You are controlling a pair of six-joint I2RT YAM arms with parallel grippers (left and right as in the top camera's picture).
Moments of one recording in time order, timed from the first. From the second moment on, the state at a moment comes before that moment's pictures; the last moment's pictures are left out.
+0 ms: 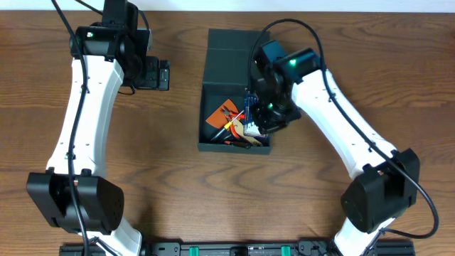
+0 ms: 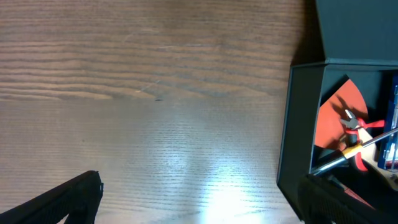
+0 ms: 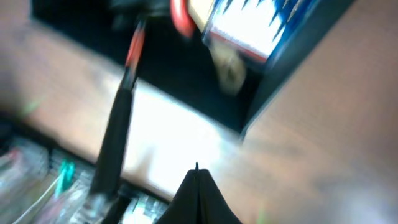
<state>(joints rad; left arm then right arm) -0.08 1.80 1.81 -1.28 0.01 -0.04 0.48 1.87 1.72 -1.47 -0.25 0.09</state>
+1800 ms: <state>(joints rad) -0.08 1.80 1.81 -1.28 0.01 -0.04 0.54 1.89 1.46 -1.27 -0.58 0.12</state>
